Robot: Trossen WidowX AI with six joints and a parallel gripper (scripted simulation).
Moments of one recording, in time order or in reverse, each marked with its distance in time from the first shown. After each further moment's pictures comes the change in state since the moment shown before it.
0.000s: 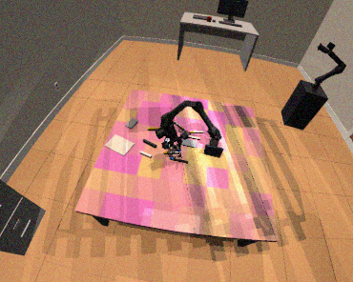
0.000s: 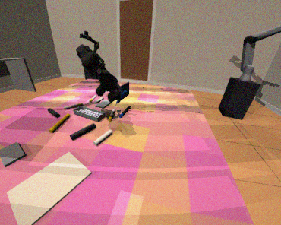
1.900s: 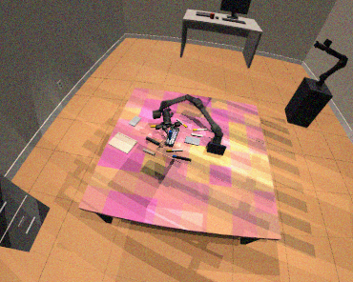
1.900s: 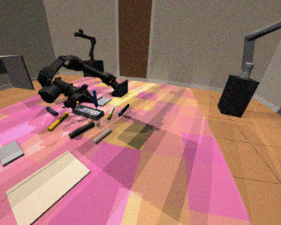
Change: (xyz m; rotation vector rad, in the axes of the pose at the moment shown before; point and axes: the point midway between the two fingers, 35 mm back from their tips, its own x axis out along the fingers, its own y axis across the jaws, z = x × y) arm -0.062 0.027 0.126 -0.011 0.577 0.293
